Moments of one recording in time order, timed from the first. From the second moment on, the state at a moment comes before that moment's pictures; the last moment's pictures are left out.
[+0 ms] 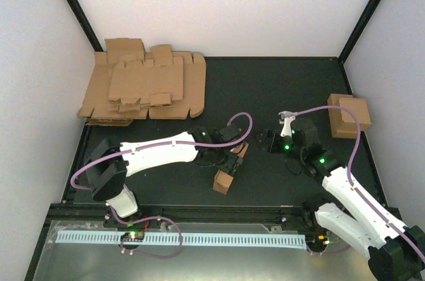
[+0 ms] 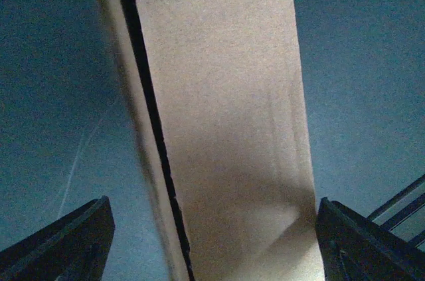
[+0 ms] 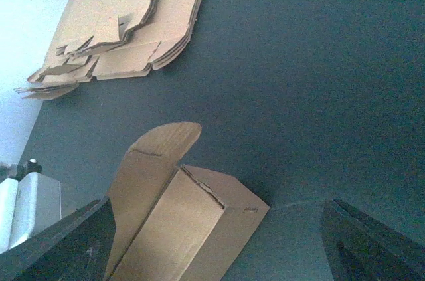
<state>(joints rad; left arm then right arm) -1.08 1.64 1.21 -0.77 -0.01 -0.54 0.47 0.81 0.58 -0.35 -0.21 0.57</state>
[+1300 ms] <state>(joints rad) -1.11 1.71 1.28 -0.85 -0.01 -0.21 0.47 0.81 0.57 -0.40 -0.18 0.55</state>
